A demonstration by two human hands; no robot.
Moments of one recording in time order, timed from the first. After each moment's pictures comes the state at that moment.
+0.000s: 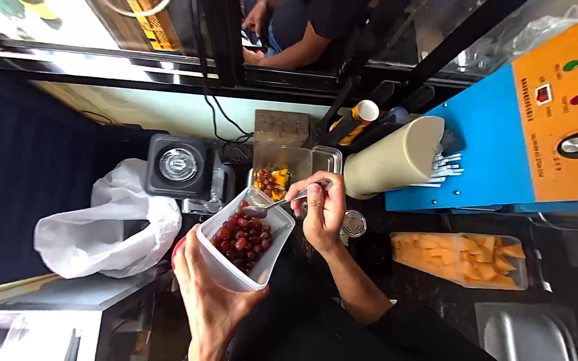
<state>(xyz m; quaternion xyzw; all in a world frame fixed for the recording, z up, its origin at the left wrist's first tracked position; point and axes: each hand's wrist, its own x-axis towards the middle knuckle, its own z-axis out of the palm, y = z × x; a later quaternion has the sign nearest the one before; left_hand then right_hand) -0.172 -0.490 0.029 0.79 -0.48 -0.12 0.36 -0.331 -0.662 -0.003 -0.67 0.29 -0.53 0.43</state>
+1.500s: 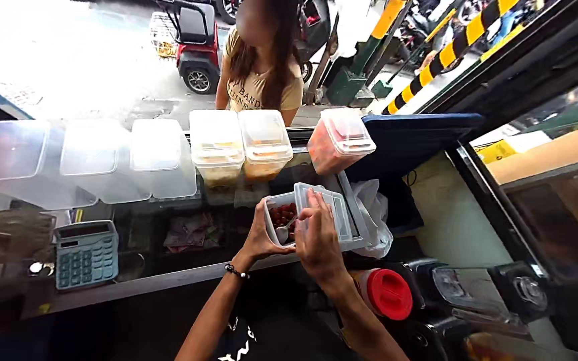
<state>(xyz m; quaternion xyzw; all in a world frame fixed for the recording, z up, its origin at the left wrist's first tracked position) 0.048 0.054 -0.091 0.69 -0.16 0.04 0.70 0.015 -0.091 0.041 -0.94 -0.14 -0.18 0.26</state>
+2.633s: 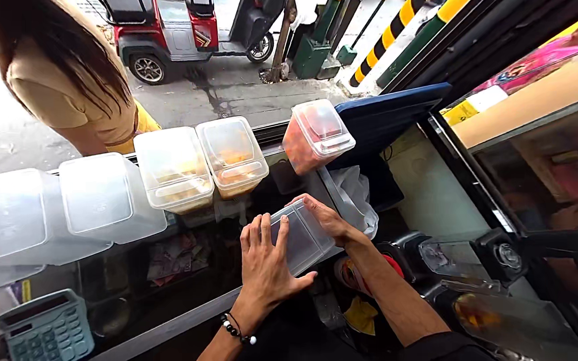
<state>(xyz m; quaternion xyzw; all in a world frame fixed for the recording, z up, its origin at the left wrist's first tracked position) 0.049 0.030 0.010 0.95 -0.19 0.07 0.24 0.116 -0.185 0.010 -0.70 0.06 0.26 0.66</state>
